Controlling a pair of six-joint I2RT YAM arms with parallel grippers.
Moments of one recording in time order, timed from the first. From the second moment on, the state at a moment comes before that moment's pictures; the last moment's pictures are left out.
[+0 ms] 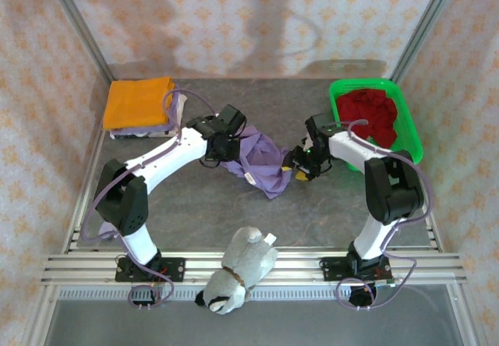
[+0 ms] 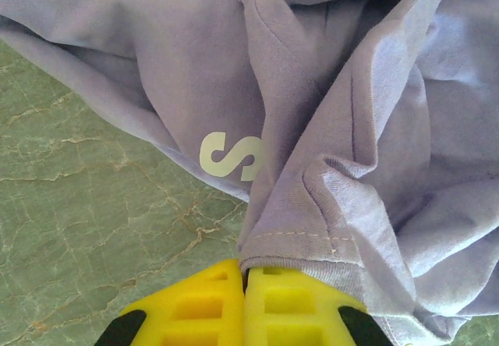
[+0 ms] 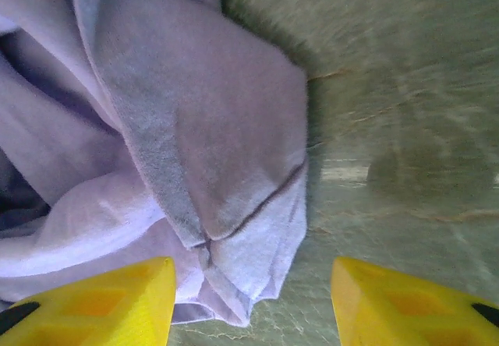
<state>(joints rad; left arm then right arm) -0.57 1.71 1.40 -0.89 -0.13 -0.58 0.31 1.75 1.10 -0.71 -0.50 0.66</state>
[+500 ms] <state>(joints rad) -0.53 1.71 1.59 -0.94 -0.12 -0.55 0.31 1.73 1.28 -0.82 -0.42 0.66</state>
